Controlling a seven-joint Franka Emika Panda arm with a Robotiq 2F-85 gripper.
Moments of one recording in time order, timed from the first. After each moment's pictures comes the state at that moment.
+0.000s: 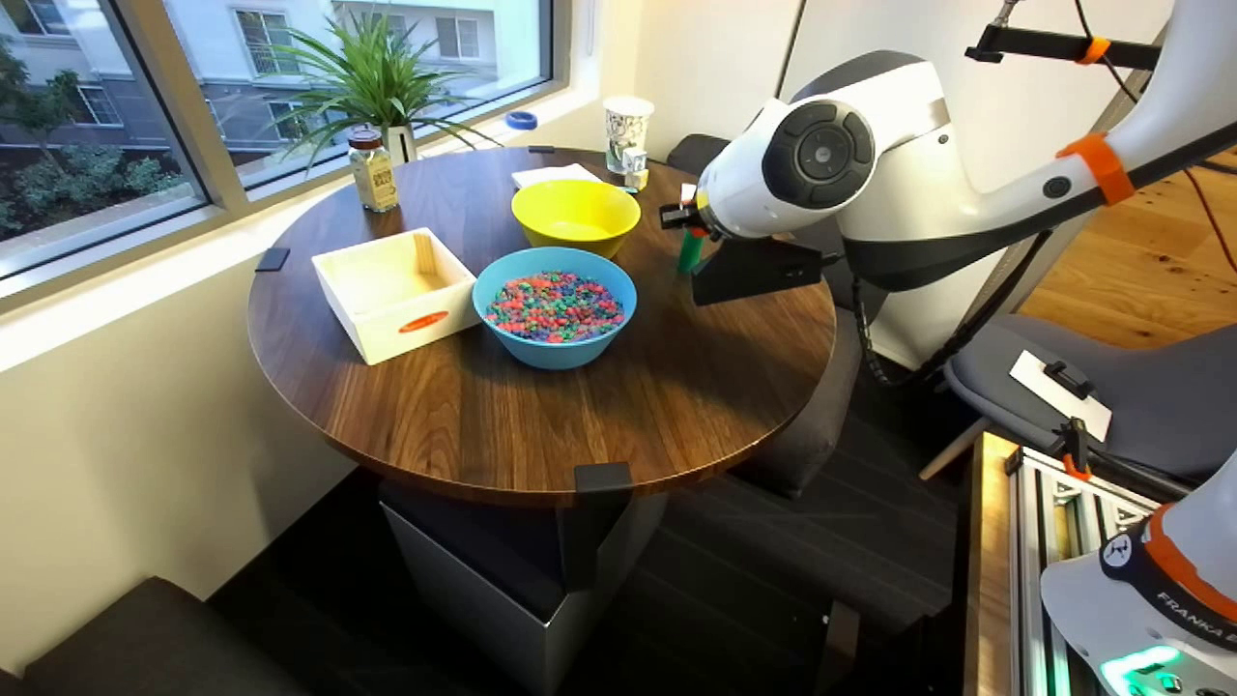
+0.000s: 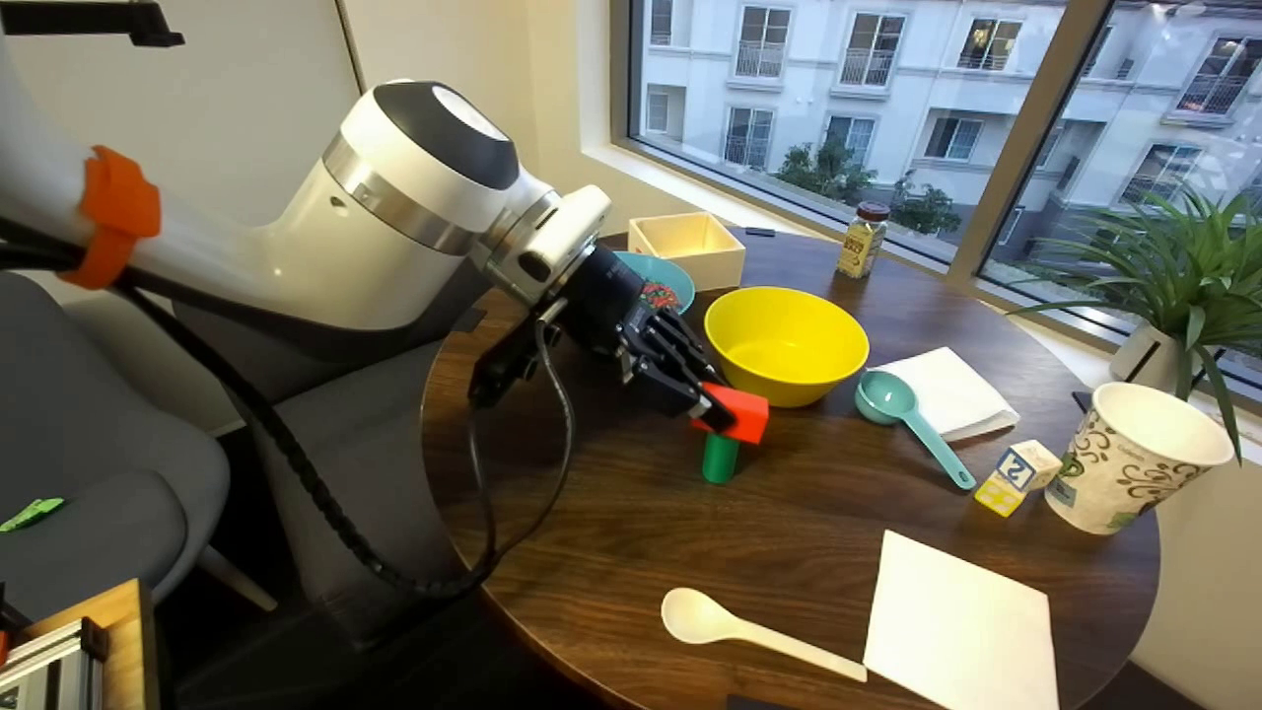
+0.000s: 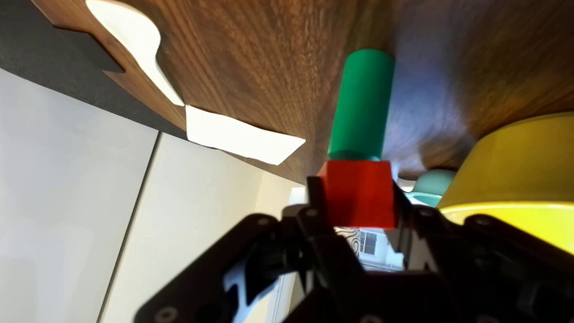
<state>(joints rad) 0.06 0.06 0.05 -2.20 -1.35 2.28 1.80</state>
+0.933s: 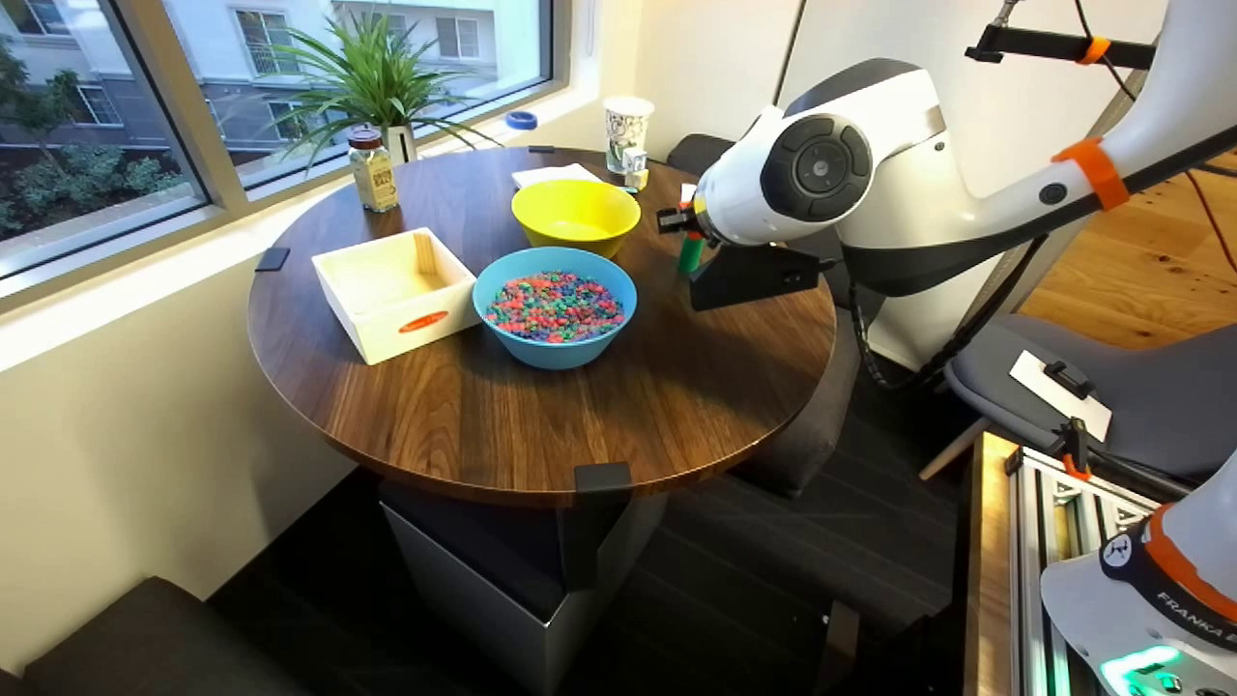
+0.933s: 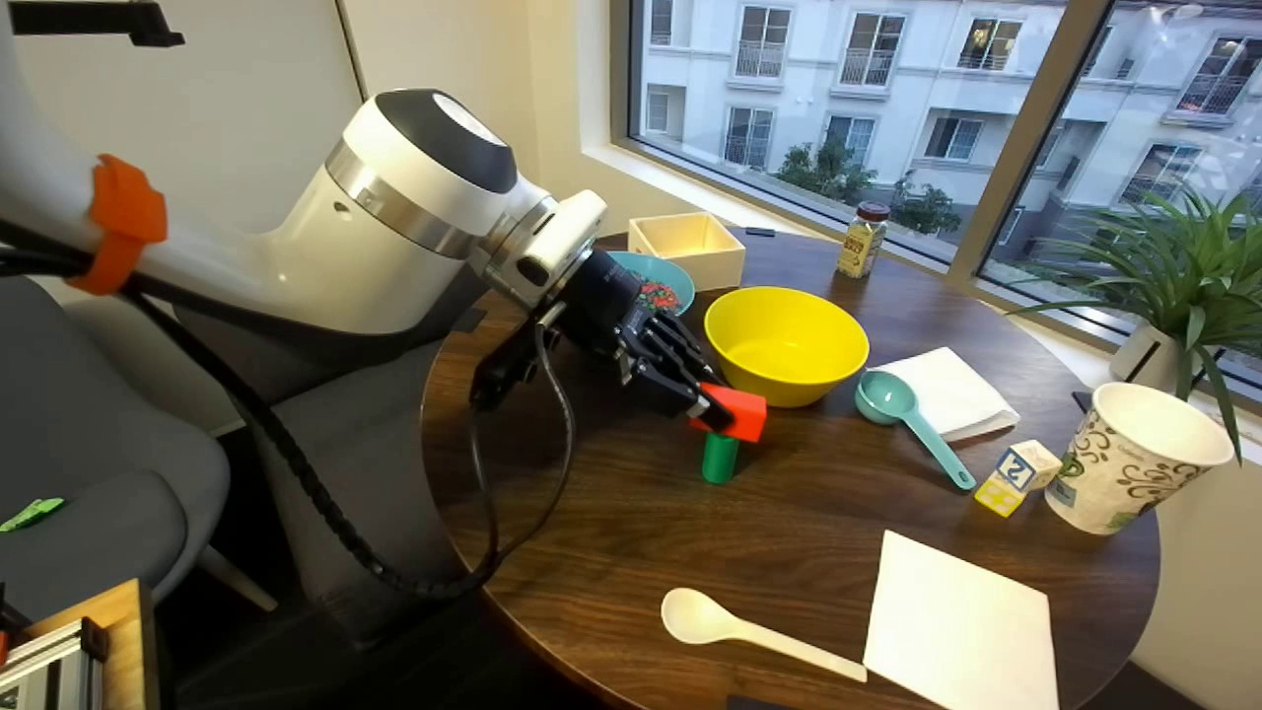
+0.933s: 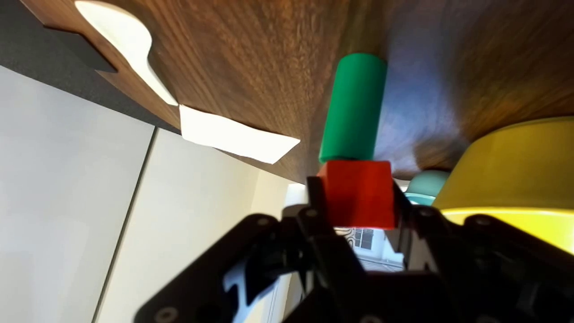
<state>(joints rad) 0.06 0.07 0.05 -2.20 -1.38 2.27 1.82</state>
